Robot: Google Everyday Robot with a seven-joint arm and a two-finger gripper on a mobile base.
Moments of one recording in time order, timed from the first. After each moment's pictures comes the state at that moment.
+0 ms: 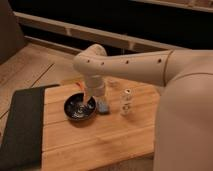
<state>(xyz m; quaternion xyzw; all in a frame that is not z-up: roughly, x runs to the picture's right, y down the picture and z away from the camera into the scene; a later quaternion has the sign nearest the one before) -0.026 0.065 0.703 -0.23 0.26 0.70 0.62</state>
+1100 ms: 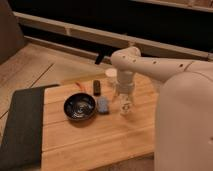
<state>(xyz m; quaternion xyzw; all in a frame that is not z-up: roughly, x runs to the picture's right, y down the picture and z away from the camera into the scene) 0.084 0.050 0.790 -0.25 0.33 0.69 0.60</state>
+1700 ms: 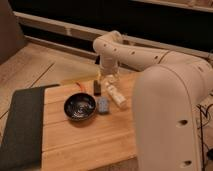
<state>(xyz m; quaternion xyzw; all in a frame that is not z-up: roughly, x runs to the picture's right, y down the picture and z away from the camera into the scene) 0.004 -0.067 0.797 -0.19 0.14 0.62 0.75</state>
